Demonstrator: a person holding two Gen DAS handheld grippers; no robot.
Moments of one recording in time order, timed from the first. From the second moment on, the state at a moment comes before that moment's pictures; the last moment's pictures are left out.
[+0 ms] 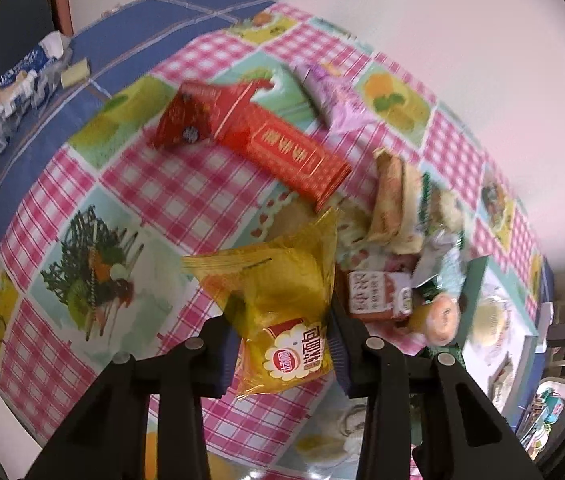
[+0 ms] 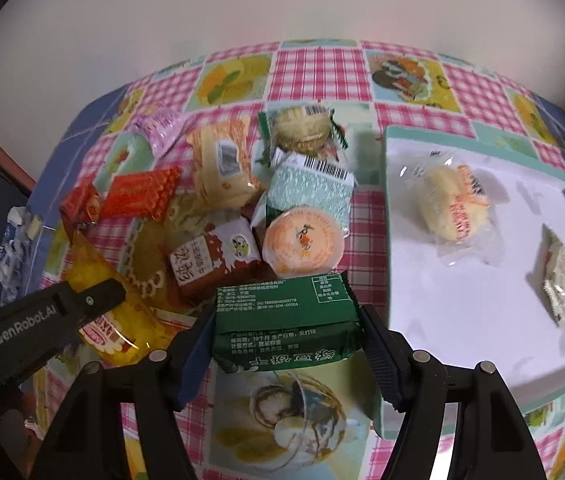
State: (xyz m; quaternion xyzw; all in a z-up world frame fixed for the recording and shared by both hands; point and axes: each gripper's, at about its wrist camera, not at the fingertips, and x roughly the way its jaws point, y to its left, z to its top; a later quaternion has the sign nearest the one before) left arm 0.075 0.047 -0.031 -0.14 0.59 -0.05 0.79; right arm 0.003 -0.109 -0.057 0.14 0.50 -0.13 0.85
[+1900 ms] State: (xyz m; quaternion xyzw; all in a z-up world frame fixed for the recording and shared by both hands) left arm -0.032 -0.170 0.011 0.03 0.52 -0.30 0.80; right arm -0.153 -0.312 -0.050 0.33 0.43 -0.37 0.76
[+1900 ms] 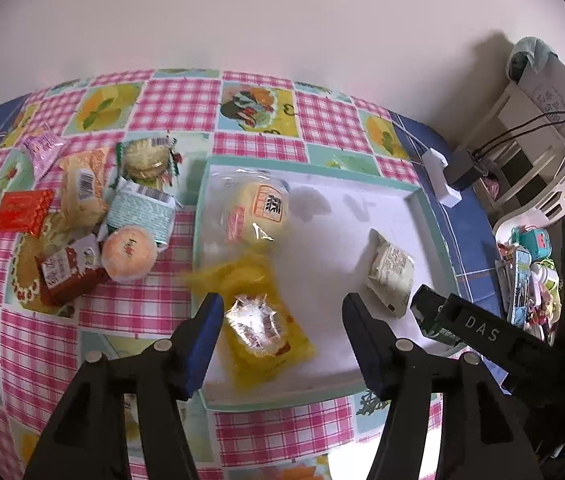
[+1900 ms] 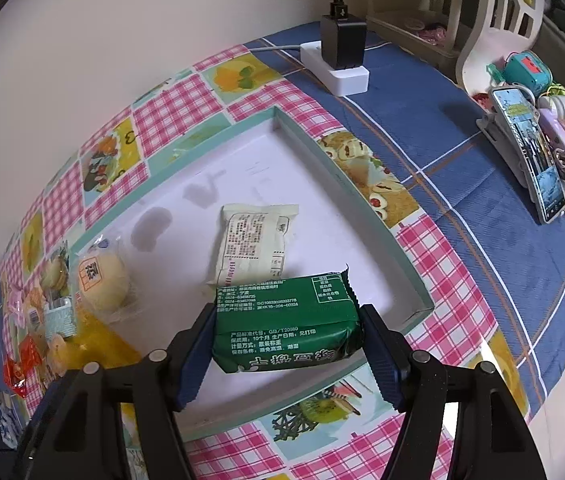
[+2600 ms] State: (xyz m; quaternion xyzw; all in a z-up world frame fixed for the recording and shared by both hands) left arm 0.017 -0.082 0.002 -0.04 0.55 -0.10 0.83; right arm -0.126 -0.287 -0.047 0.30 0.44 -0.30 0.79
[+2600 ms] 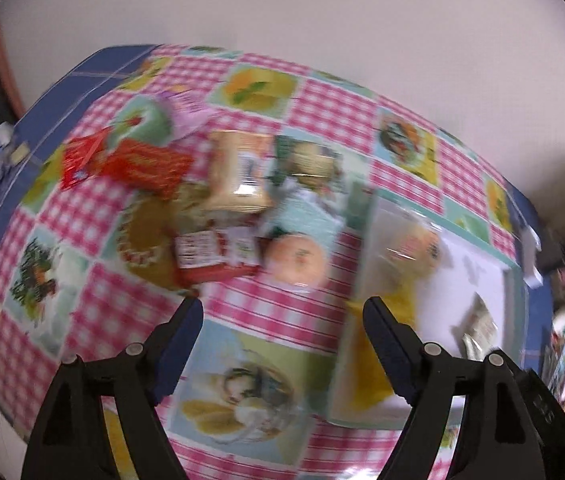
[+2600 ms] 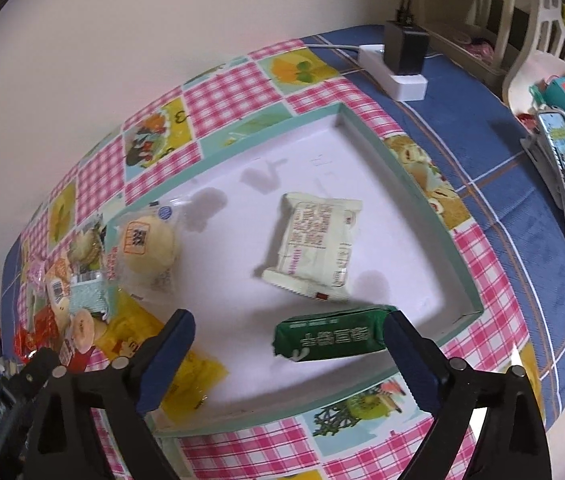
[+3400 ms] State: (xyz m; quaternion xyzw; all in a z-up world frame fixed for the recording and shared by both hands) left arm 0.067 0.061 -0.010 -0.11 0.53 0.03 0.84; right arm -0.050 -0.190 -0.037 0.25 0.43 -0.17 0.85
